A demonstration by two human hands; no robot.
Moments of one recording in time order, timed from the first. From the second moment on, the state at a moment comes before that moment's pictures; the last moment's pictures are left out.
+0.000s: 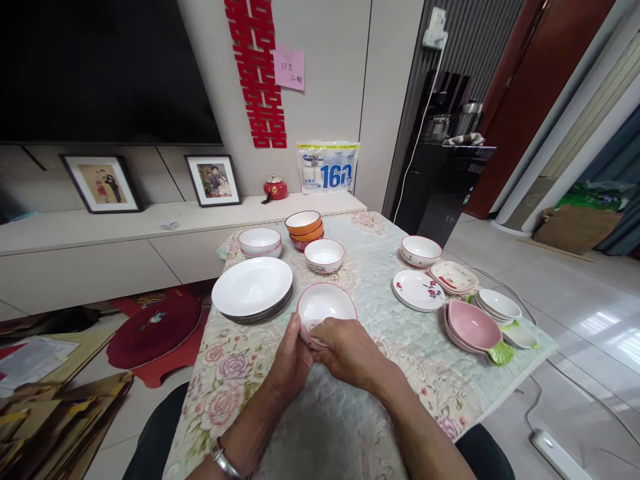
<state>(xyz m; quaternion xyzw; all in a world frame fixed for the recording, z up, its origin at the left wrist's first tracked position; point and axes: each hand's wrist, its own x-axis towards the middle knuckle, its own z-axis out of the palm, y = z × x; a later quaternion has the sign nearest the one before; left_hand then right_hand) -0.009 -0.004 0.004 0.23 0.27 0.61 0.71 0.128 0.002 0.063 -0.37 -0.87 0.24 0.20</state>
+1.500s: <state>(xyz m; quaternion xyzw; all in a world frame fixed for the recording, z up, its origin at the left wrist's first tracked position) -0.009 -0.006 0.011 0.27 0.27 0.64 0.67 0.128 0.002 0.062 -0.39 -0.75 0.10 0.53</state>
